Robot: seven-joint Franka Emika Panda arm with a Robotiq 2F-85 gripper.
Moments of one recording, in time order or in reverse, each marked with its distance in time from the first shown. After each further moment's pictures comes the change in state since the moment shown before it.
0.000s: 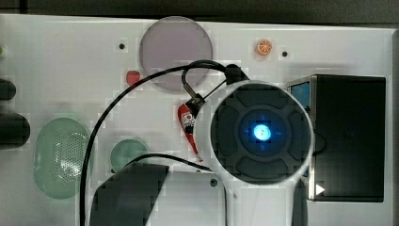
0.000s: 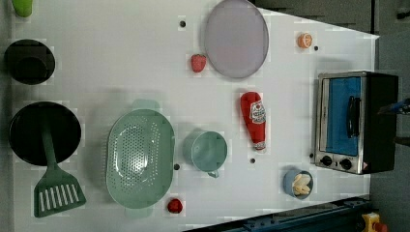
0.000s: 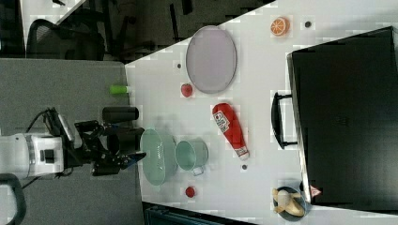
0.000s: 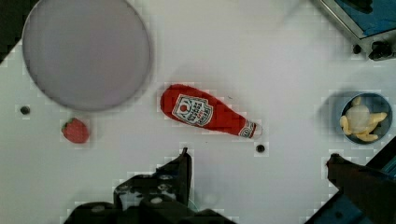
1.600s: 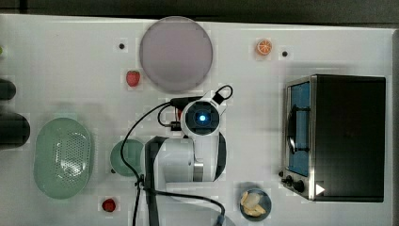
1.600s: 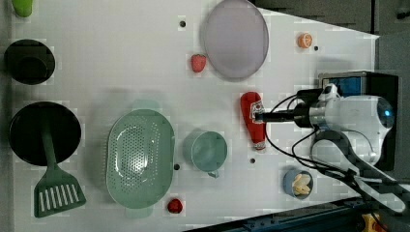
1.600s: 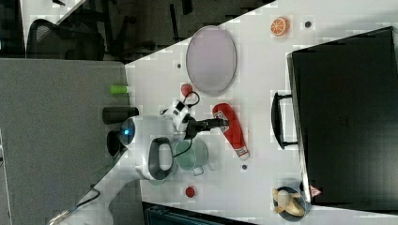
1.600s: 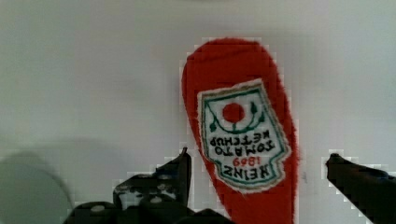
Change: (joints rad) arm 0.016 0.492 0.062 -0.459 -0.013 0.933 -0.868
